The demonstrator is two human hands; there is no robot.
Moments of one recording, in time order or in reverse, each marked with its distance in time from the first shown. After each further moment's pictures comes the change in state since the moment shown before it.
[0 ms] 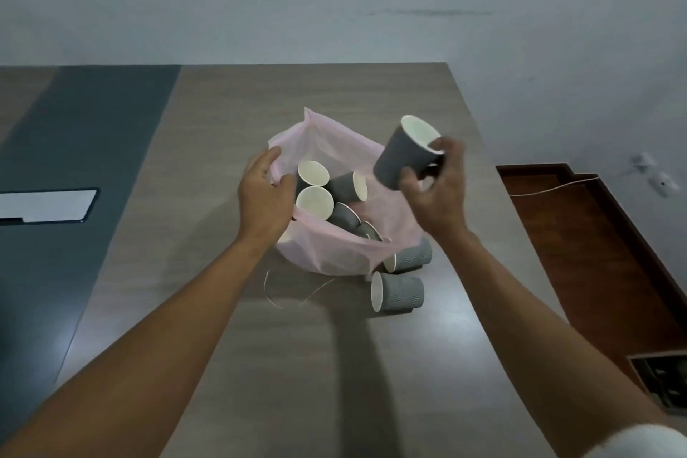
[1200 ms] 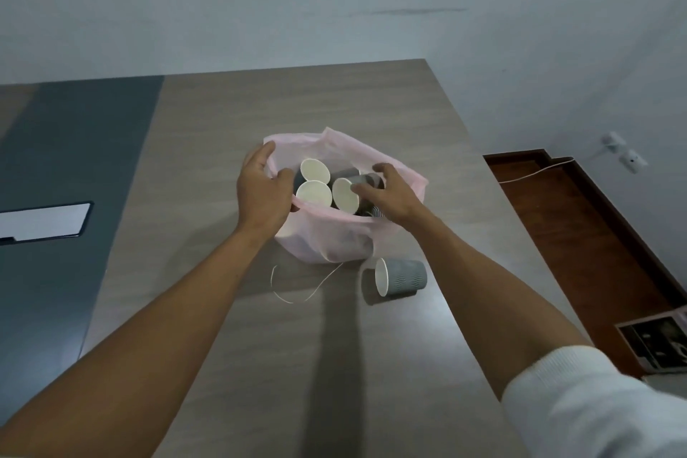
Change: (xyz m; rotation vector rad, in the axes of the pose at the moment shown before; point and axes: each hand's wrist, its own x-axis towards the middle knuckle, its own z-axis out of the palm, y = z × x) left_hand 0.005 -0.001 -0.020 -0.002 -0.055 -0.013; right_hand -0.024 -0.006 0.043 -0.105 -0.493 0.558
